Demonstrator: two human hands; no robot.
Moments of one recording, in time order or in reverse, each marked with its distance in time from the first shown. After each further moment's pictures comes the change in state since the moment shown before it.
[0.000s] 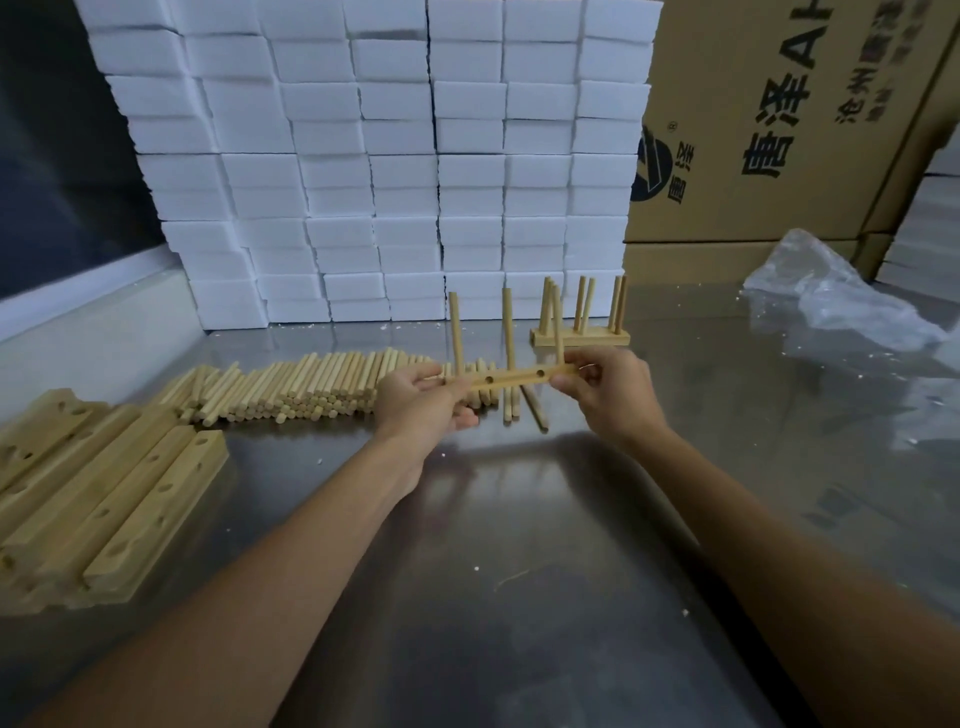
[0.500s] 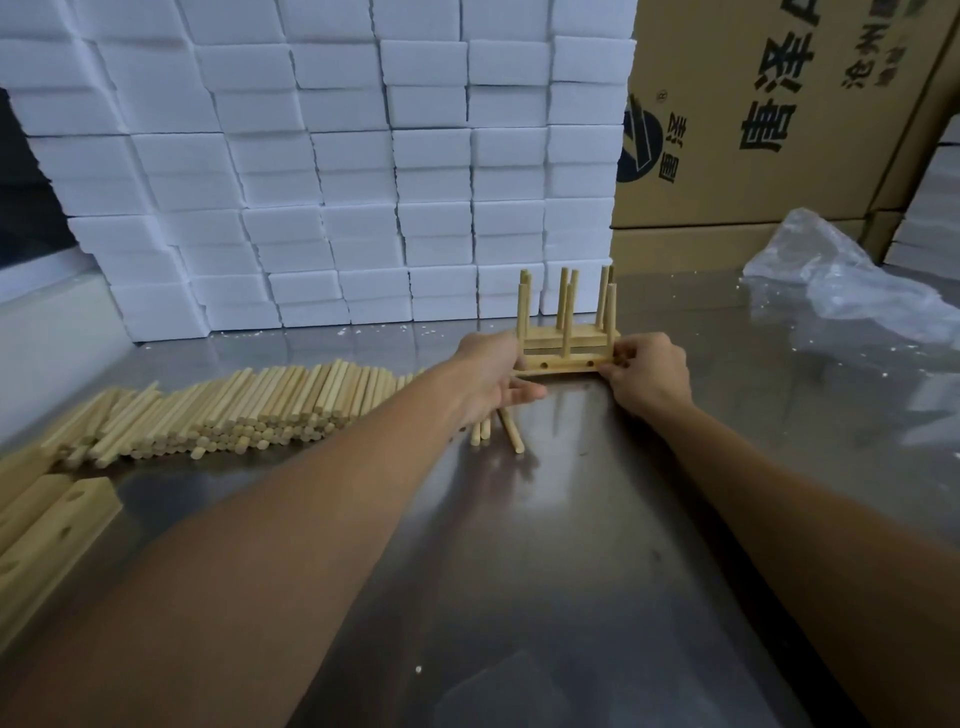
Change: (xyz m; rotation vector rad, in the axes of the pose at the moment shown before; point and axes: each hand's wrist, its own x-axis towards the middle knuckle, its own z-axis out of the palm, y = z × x) left_hand 0.064 0.019 0.116 0.077 -0.350 -0.248; right_hand 0.076 0.096 -0.012 -0.214 0.177 0.307
